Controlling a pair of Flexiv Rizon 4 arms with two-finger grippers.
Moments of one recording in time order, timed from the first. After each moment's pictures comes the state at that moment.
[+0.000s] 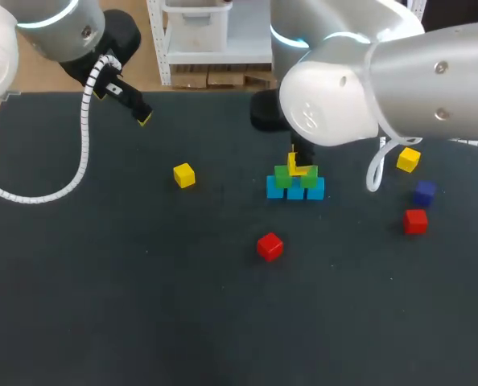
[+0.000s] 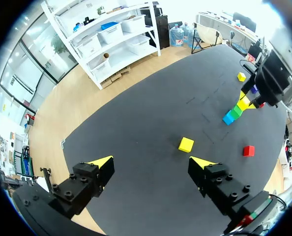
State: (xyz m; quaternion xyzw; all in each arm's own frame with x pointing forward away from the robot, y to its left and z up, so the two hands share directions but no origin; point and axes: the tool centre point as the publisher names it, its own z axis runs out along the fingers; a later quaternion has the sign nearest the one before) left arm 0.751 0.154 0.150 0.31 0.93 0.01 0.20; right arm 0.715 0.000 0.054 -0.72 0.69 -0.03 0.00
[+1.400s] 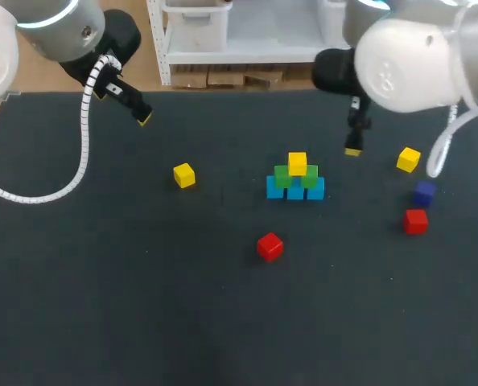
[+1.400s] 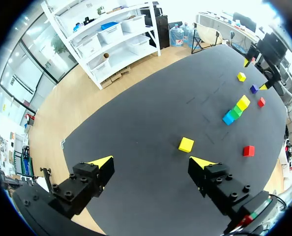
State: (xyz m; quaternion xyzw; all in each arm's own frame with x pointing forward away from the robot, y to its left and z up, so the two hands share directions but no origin) left arm 0.751 0.154 0.150 0.31 0.93 0.01 0.20; right arm 0.734 -0.101 0.094 -0.59 0.81 -0.03 0.03
